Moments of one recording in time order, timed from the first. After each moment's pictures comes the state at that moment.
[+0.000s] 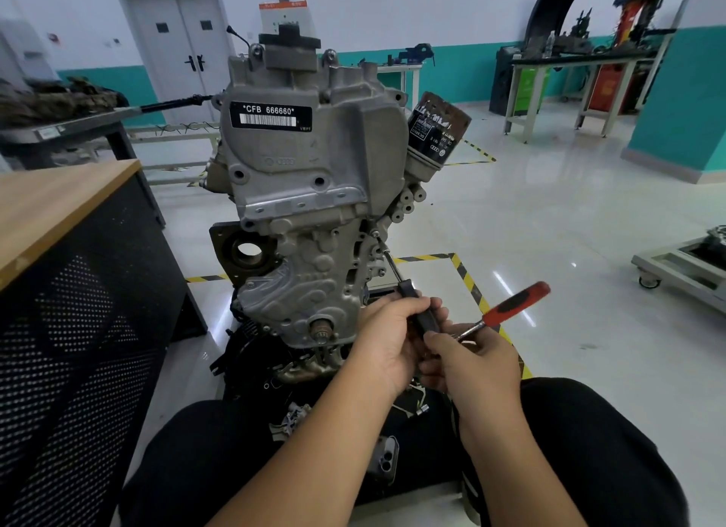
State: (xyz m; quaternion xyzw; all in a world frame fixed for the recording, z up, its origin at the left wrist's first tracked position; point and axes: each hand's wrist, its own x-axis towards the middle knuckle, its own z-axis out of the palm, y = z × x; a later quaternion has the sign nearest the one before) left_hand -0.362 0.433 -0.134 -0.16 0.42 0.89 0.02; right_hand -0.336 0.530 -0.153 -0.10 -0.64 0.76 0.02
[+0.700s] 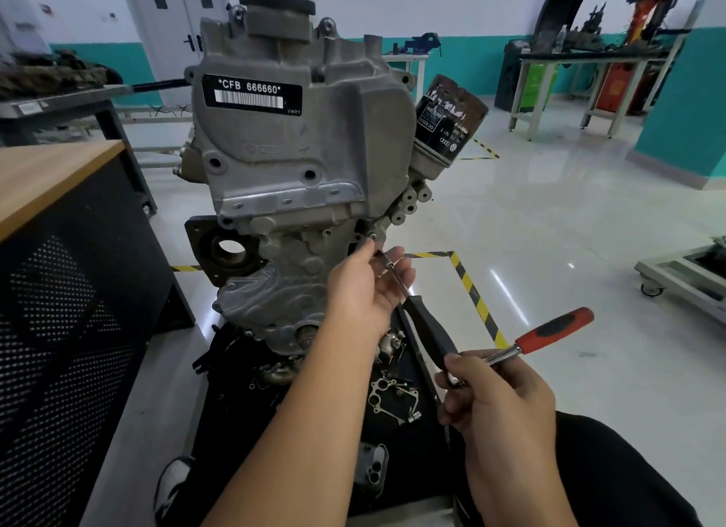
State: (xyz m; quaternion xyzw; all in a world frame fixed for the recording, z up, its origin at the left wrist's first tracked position) left_hand -0.440 0.394 -0.118 -0.20 0.35 0.91 -0.08; right_hand -0.328 0.543 -0.140 -0.11 -0.57 0.81 0.00
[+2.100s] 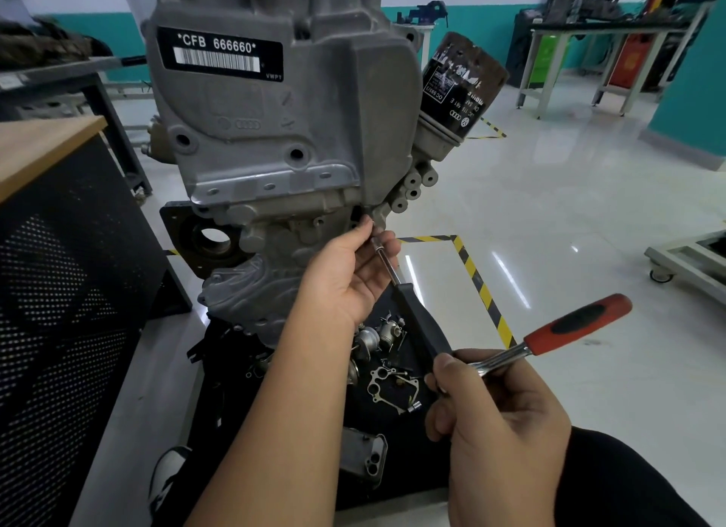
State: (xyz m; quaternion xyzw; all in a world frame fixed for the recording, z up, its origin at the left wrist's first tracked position) left_hand -0.442 0.376 -0.105 -0.21 0.39 0.89 -0.03; right_hand -0.325 0.519 -0.141 -0.06 -0.57 0.81 0.13
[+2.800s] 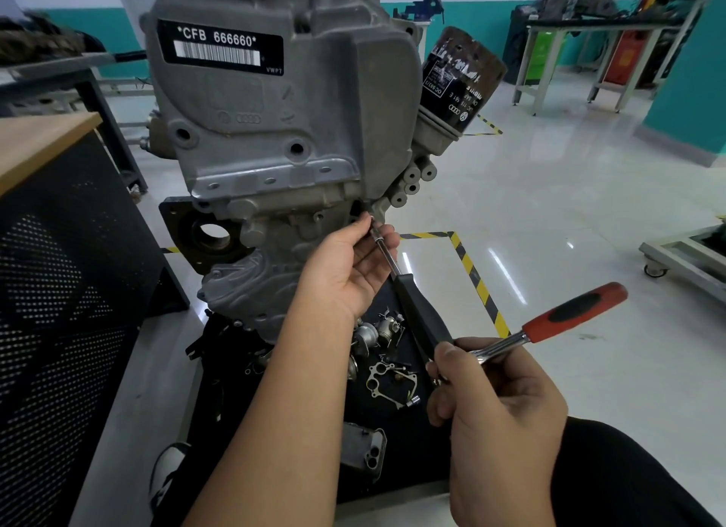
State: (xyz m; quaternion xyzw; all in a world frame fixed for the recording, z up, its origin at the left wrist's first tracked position) left_hand -0.440 0.375 -0.105 -0.20 0.39 0.90 -0.03; right_hand -0.328 0.521 -0.143 -0.07 -0.55 0.82 0.12
